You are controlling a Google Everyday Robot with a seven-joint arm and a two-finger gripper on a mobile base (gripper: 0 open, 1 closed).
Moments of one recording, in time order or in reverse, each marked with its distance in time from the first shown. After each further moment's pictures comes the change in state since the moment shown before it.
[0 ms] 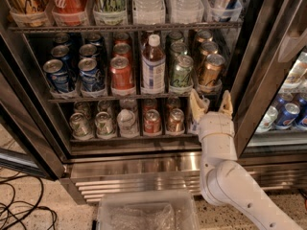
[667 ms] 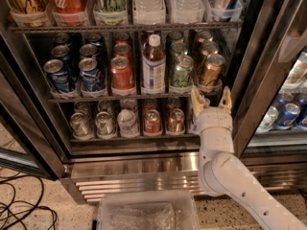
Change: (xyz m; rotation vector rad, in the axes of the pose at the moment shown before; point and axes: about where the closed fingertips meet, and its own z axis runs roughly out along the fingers) arm 0.008 -0.005 0.020 0.034 0.007 -0.074
